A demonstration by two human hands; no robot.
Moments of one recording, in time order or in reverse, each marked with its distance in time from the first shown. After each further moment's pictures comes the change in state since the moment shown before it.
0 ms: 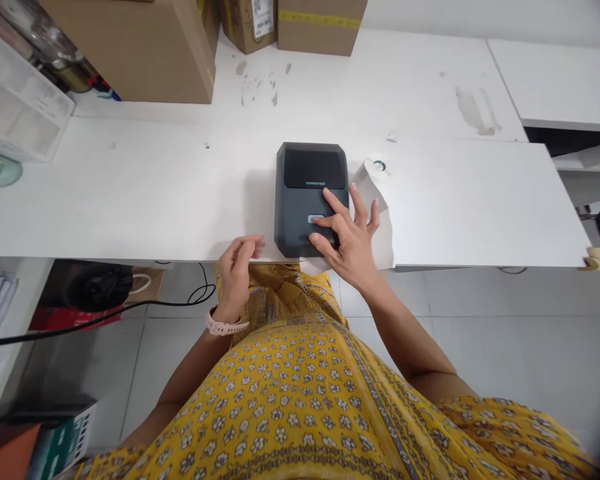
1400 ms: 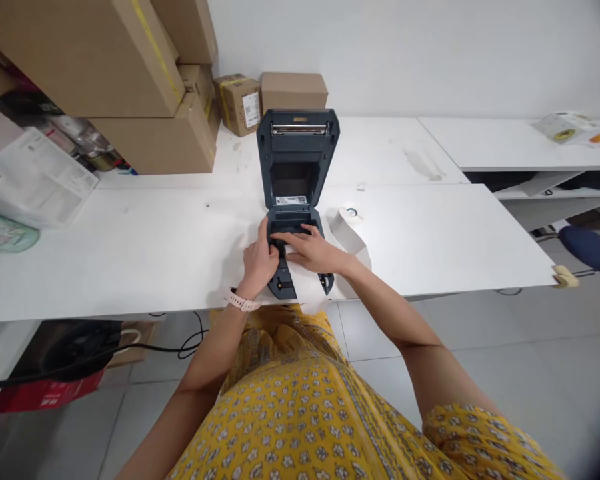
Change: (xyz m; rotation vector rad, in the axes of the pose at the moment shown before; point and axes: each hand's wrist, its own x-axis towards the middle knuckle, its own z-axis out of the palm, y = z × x) left_hand 0.094 0.042 0.064 0.917 -0.194 0.176; right_hand 0.098 0.021 0.004 -0.282 -0.557 -0.363
